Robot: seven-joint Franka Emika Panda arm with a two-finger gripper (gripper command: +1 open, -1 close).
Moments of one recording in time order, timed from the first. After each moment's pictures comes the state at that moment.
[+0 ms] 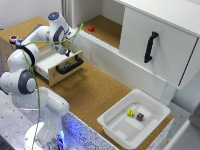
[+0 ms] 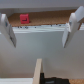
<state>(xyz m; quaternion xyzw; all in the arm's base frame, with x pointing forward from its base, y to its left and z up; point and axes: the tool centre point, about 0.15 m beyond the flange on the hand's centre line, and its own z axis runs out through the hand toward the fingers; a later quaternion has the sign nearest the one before) 0.377 0.203 0.489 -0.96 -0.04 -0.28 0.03</state>
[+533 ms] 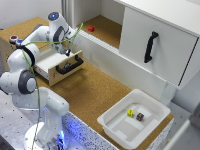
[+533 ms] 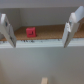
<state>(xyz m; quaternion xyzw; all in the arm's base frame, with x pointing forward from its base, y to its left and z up) 0.424 0.216 0.508 -0.93 -0.08 -0.35 0.05</state>
